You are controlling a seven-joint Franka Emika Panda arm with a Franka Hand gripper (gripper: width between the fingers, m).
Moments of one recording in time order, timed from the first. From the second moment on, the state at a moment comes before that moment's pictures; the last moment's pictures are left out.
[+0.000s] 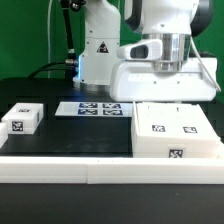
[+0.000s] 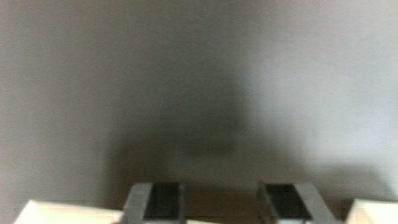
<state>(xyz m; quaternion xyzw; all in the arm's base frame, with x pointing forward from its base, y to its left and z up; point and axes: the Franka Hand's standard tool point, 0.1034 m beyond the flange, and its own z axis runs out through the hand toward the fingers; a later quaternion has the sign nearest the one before) 0.482 0.090 0.034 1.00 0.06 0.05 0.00</state>
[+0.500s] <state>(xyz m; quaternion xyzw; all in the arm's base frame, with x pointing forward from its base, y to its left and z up) 0.482 0.101 0.067 1.00 0.07 0.04 -0.01</state>
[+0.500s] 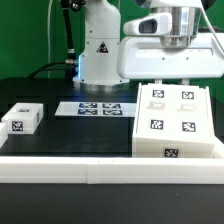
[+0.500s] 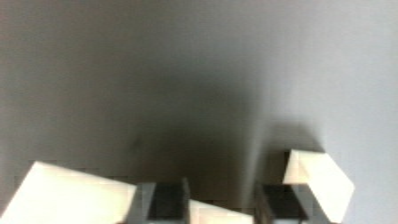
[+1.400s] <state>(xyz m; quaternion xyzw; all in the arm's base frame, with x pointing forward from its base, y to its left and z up) 0.505 0.098 0.098 1.00 0.09 0.01 0.00</state>
